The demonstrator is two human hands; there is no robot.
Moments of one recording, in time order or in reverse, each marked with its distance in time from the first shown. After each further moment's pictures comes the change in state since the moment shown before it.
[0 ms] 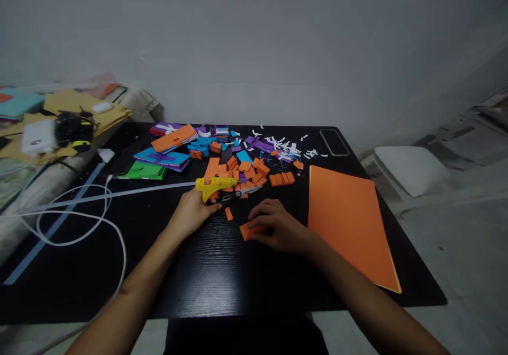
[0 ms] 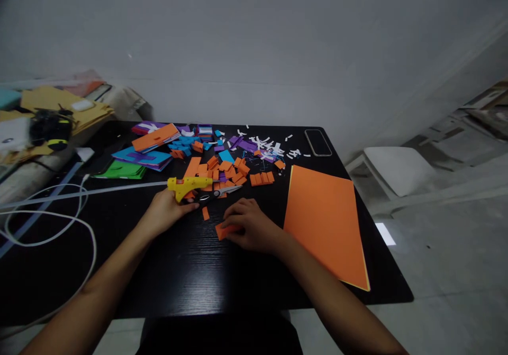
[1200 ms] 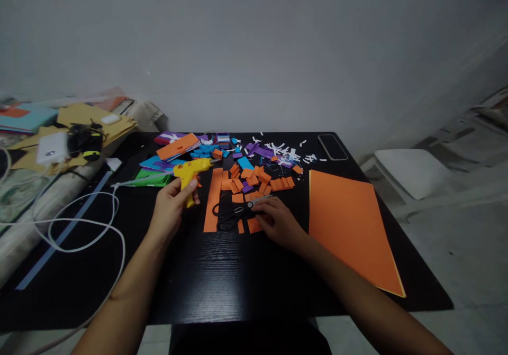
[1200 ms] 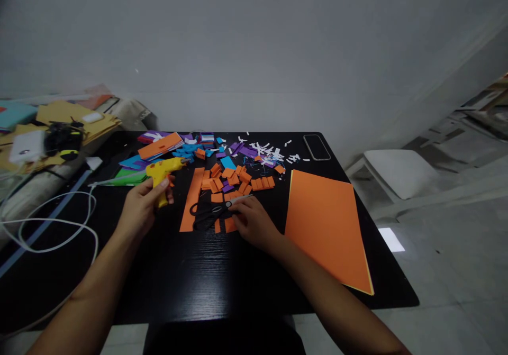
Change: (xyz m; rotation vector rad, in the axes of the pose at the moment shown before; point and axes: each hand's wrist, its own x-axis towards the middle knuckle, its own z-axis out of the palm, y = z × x) left_hand 0.001 0.011 -0.038 -0.769 0.277 -0.085; right_hand 0.008 0.016 0.022 0.072 0.344 0.109
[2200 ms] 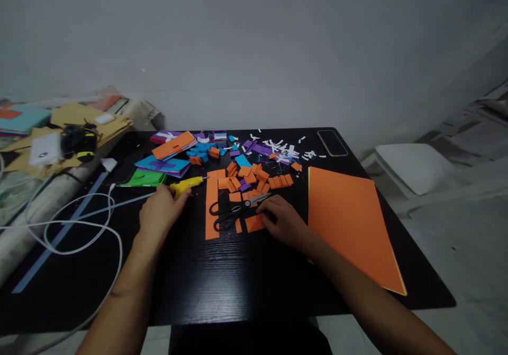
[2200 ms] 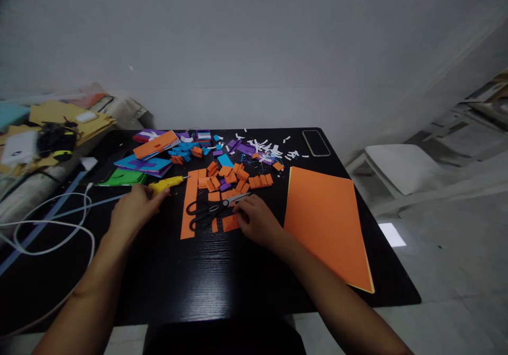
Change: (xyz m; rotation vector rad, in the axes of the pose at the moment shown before) left_hand 0.017 -0.010 -0.024 1.281 0.043 -0.226; right_hand 0.000 -0.002 -0.015 -0.074 -0.047 0.030
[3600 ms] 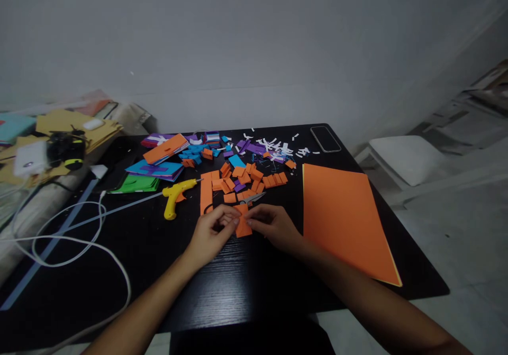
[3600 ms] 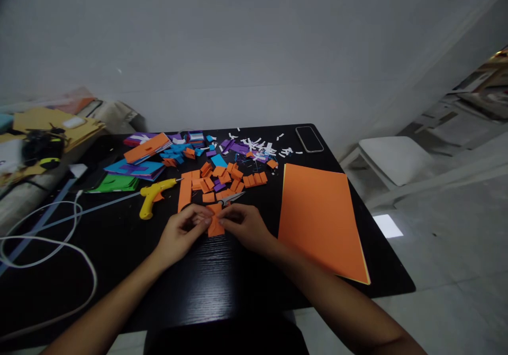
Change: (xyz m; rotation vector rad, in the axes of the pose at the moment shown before) left_hand -0.086 0.060 0.045 -1.060 -0.289 0.692; right_hand -0.003 -0.024 0.016 0.882 0.013 0.470
